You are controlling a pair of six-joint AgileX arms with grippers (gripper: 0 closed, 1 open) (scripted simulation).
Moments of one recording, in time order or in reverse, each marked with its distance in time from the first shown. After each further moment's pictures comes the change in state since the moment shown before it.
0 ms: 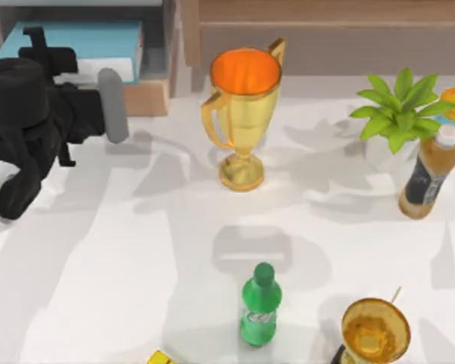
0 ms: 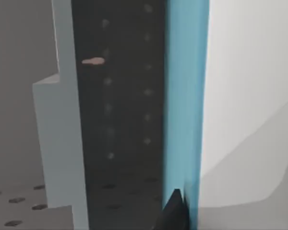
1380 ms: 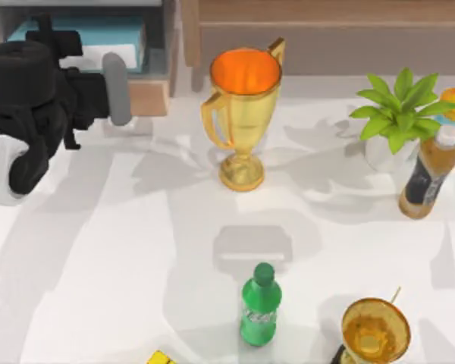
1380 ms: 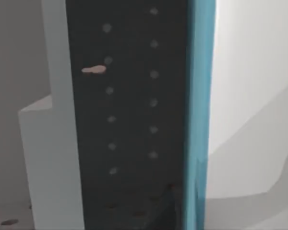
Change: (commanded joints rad) left arm 0.020 0.107 0.121 -0.011 0.018 0.004; right arm 0.000 0.000 0.000 0.000 0.000 0.000
